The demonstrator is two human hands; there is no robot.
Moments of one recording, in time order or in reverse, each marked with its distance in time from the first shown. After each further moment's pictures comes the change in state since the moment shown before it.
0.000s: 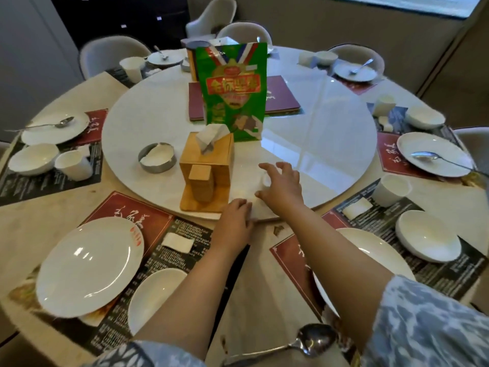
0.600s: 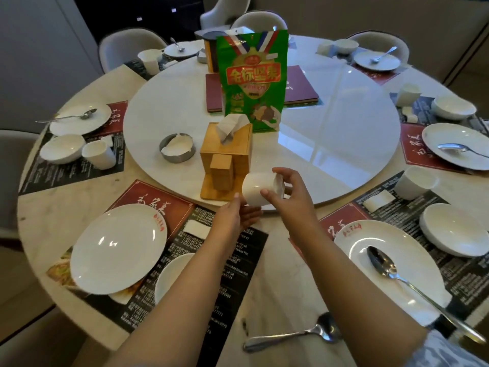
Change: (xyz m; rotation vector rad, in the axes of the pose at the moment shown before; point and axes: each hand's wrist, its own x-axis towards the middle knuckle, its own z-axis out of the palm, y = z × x) left_hand -0.026 -0.007 -0.044 -1.267 -0.010 -0.678; right_hand -0.069 -0.020 0.016 0.871 0.059 0.002
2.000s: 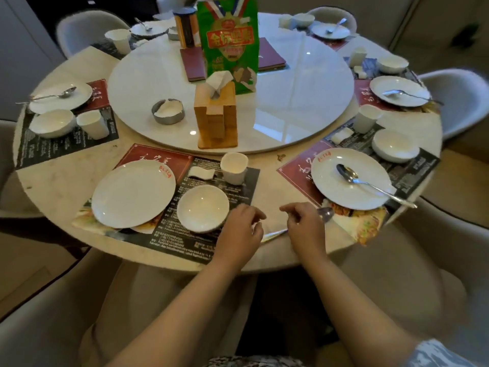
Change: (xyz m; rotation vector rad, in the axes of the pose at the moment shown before) left_hand -0.138 -0.114 -0.085 1.130 -0.217 0.843; right_hand -0.214 0.059 0.002 -0.470 0.289 0.016
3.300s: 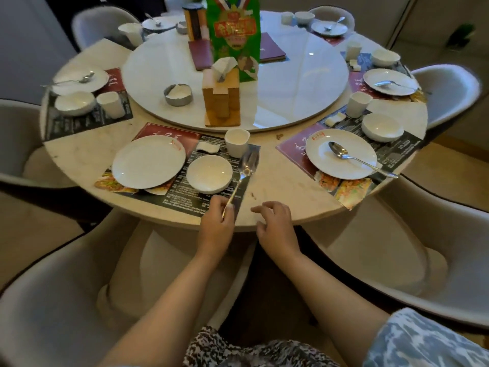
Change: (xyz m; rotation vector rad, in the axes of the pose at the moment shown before) left_hand -0.100 0.013 -0.031 -0.280 0.236 -0.295; right_hand -0.108 -0.016 0.012 -0.253 -0.246 -0.168
